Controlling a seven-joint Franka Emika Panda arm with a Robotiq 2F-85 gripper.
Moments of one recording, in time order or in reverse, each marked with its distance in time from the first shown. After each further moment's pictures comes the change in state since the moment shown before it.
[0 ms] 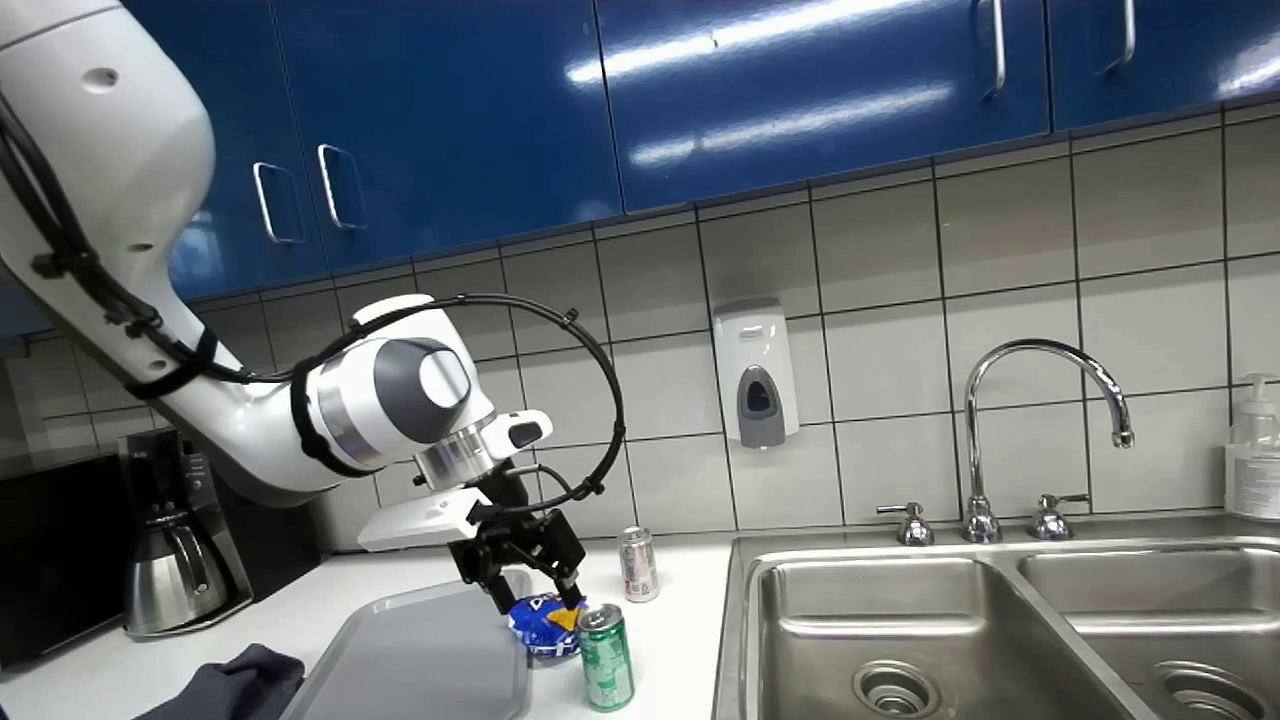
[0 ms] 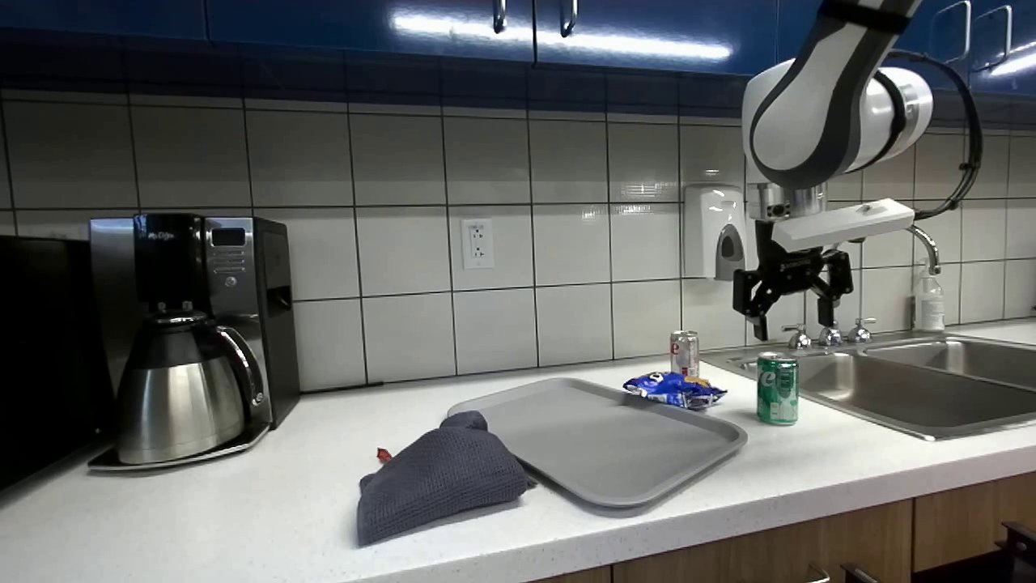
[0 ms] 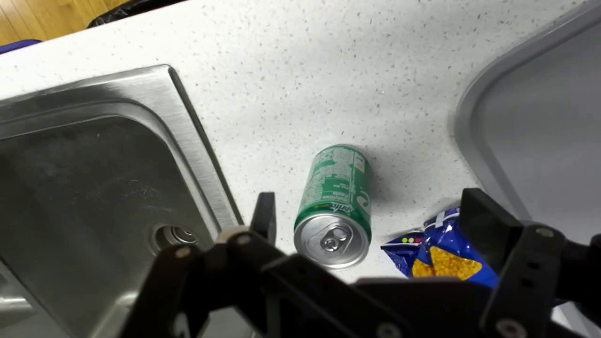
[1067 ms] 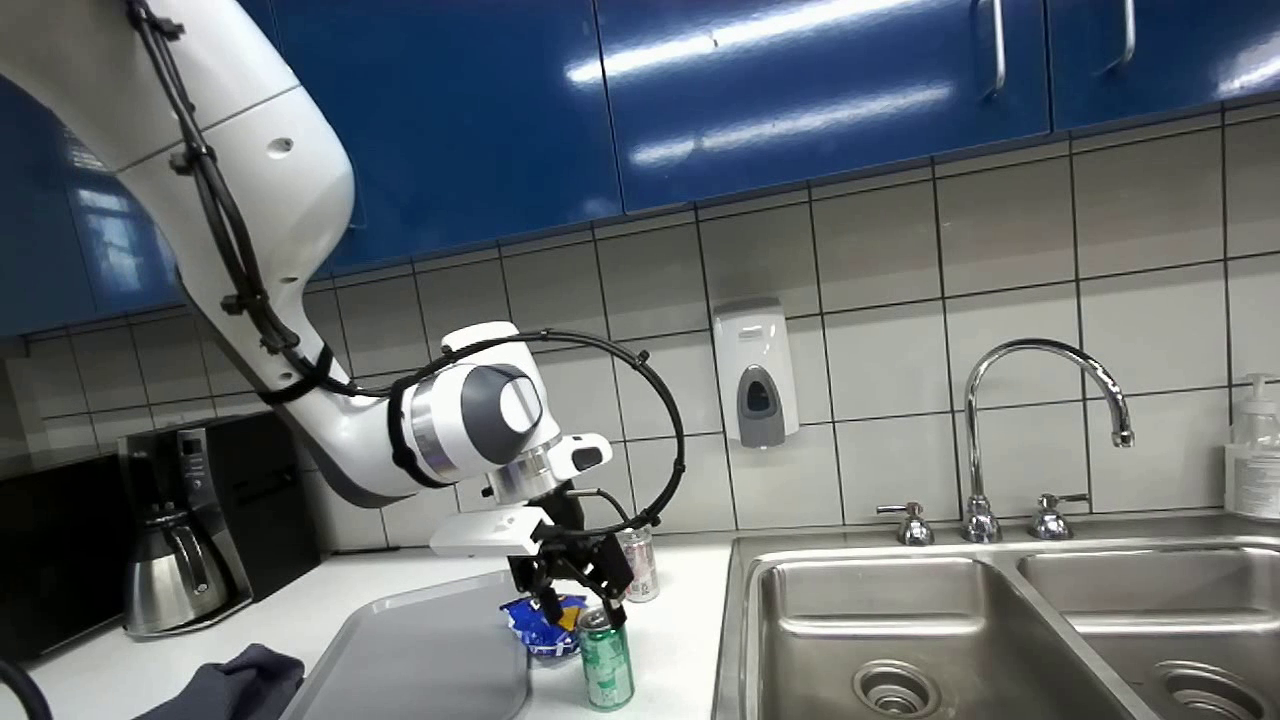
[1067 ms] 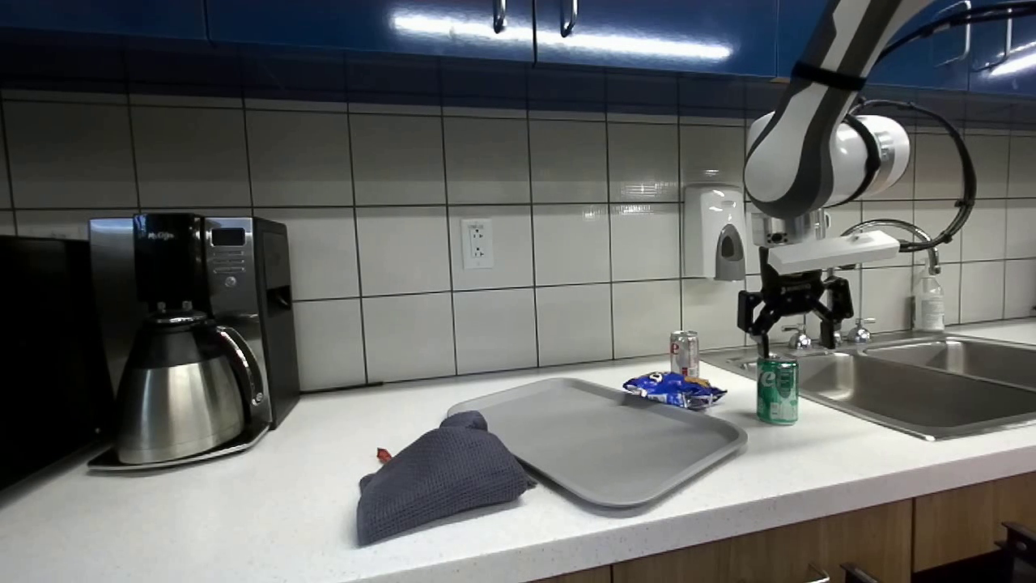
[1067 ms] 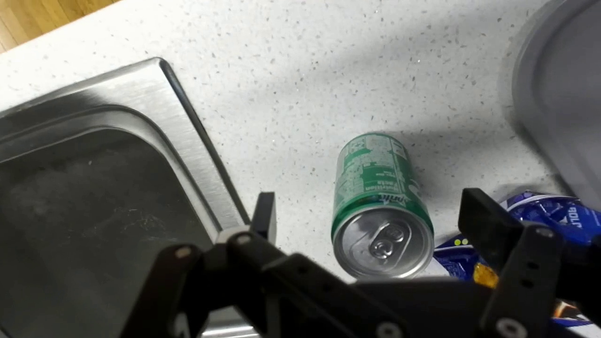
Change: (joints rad) arm 0.033 0.222 -0.121 0.142 0.027 0.024 -0.007
